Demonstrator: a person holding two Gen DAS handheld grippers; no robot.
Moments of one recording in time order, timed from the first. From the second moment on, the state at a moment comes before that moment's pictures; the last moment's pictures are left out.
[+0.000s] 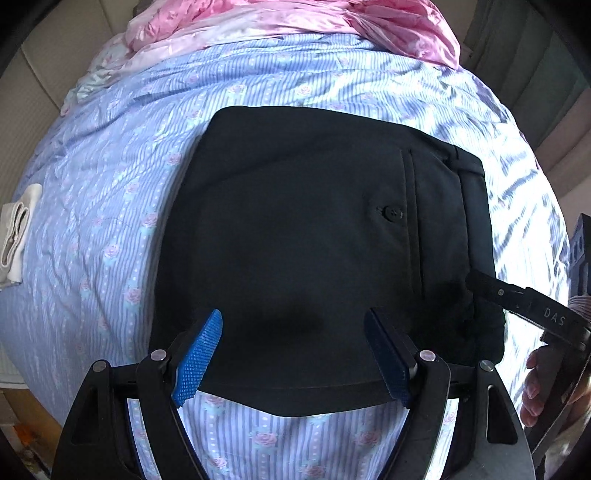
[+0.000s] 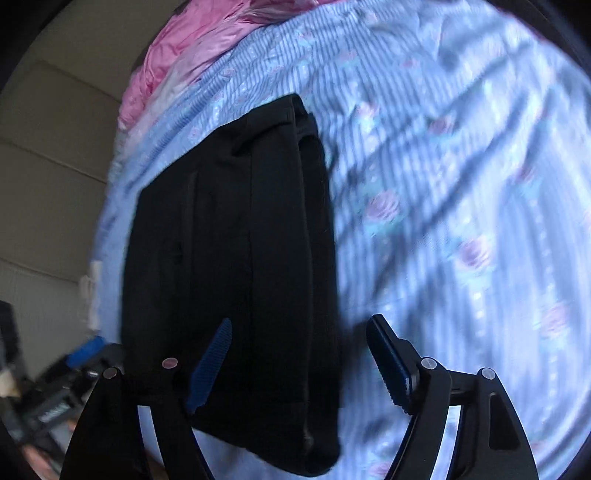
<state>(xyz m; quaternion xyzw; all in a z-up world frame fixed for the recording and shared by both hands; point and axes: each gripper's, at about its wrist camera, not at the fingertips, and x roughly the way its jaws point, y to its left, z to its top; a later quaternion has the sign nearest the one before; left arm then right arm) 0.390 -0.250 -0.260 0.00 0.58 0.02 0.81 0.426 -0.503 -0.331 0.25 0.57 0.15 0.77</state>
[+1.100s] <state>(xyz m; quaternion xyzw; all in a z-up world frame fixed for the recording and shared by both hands) 0.469 -0.095 -0.286 -0.12 0.55 0.00 0.82 0.475 -0.414 -0.337 0.23 0.59 0.06 0.77</state>
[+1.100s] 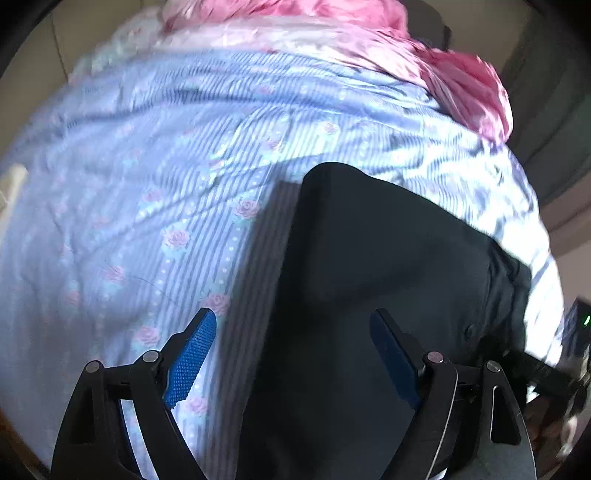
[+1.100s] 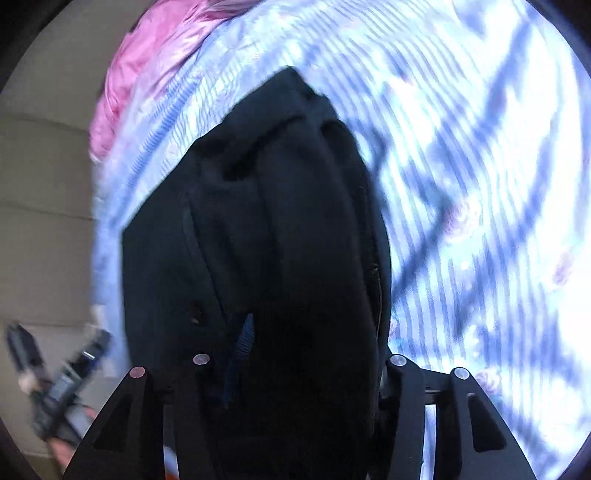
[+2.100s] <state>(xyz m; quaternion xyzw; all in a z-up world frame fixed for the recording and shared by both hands) 0.450 -0.130 -0.251 -0.22 0.55 -0.03 0.80 0.442 -0.378 -0.241 0.11 0.55 0.08 0.82</state>
